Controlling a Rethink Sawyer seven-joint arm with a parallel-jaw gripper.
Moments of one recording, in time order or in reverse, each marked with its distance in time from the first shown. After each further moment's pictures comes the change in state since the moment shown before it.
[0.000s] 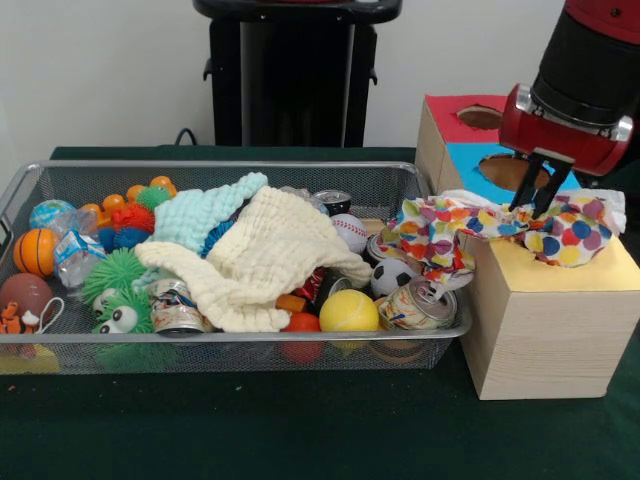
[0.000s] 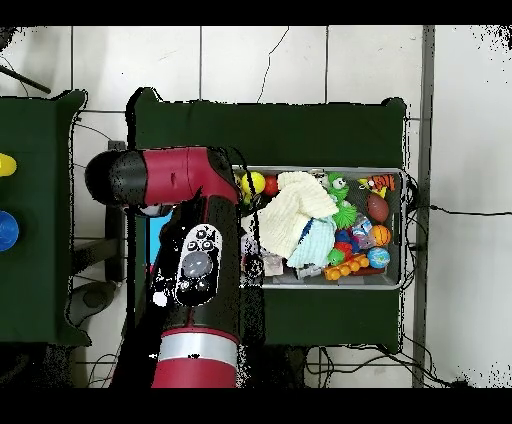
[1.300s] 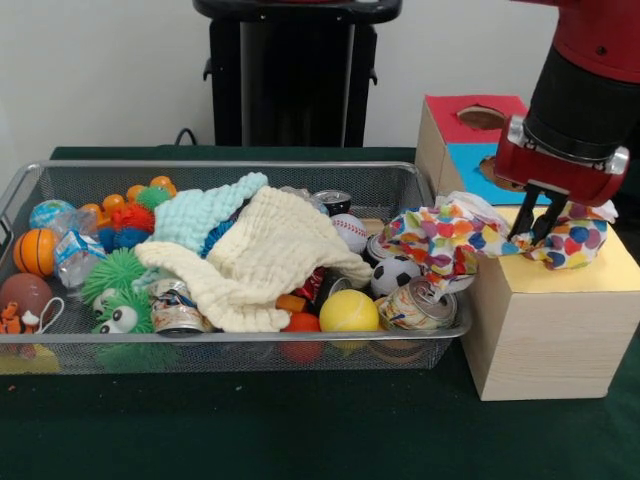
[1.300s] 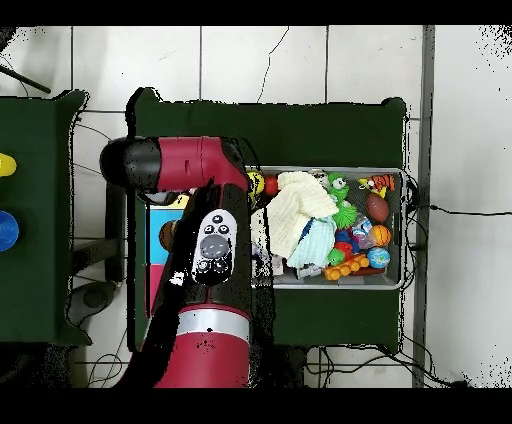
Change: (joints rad) arm -0.028 0.067 0.009 -0.082 0.043 0.023 0.000
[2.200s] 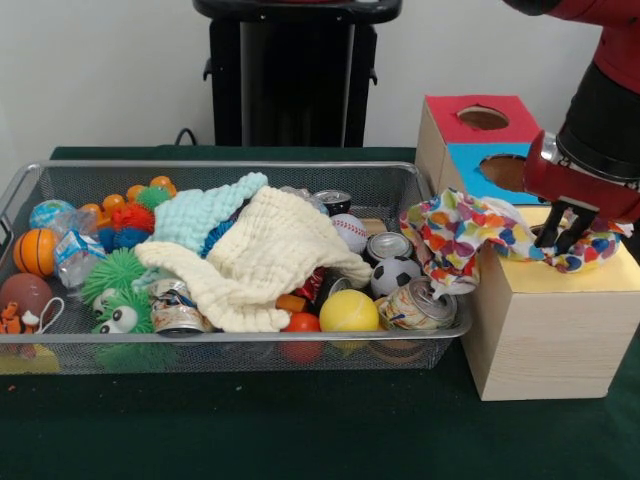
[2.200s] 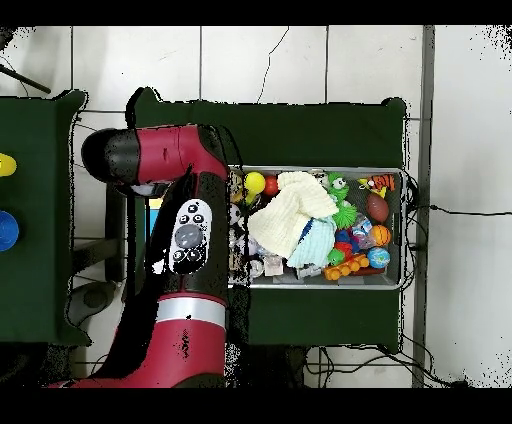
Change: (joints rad) arm 0.046 0.075 -0.039 -0.122 0.005 0.067 0.000
